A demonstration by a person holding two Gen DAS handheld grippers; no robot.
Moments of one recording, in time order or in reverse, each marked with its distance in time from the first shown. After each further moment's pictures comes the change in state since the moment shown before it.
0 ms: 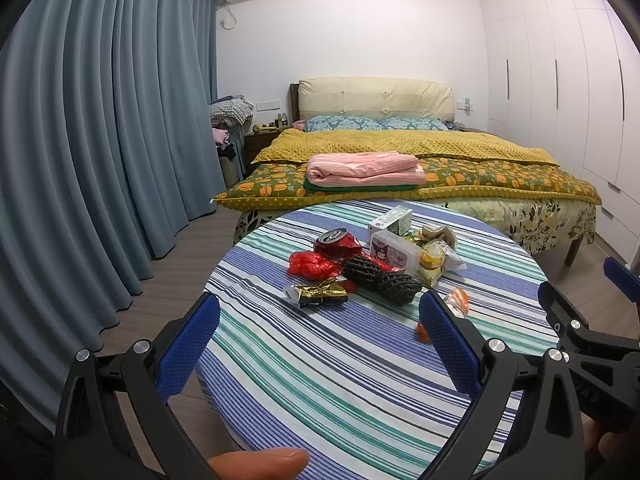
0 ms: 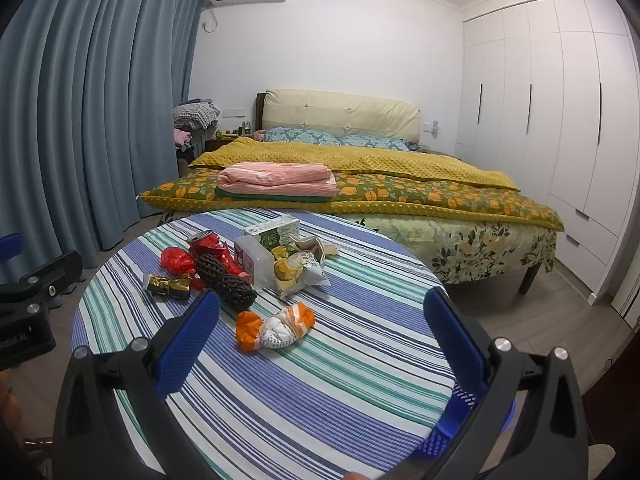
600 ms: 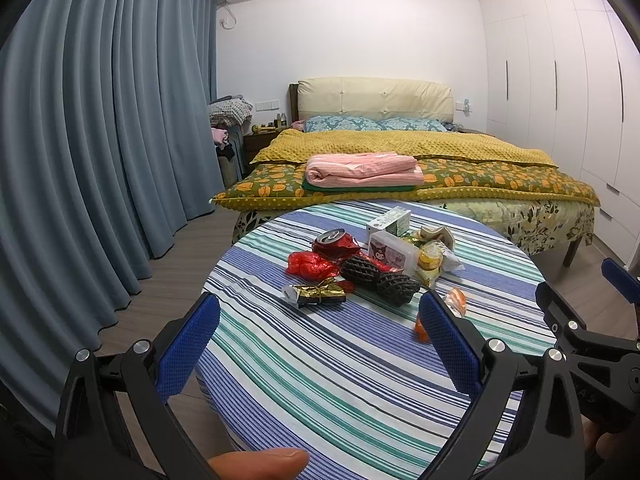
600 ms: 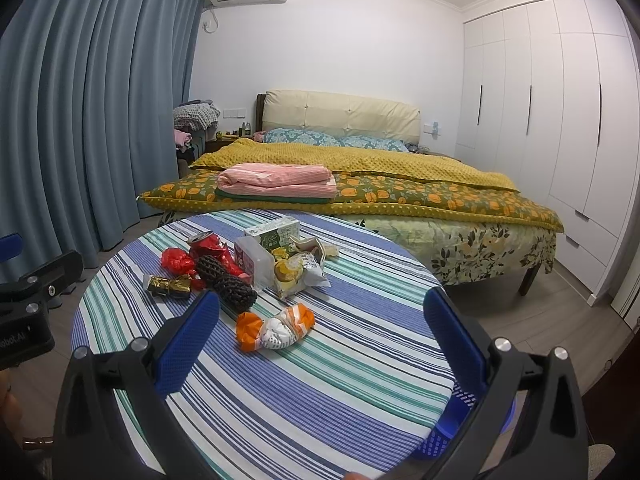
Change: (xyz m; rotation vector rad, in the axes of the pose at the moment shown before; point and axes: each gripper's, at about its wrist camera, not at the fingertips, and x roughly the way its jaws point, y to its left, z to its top) left arm 0.002 0.002 -0.007 0.001 -0.001 0.000; right arm -0.001 0.000 0.000 -0.002 -0.003 0.000
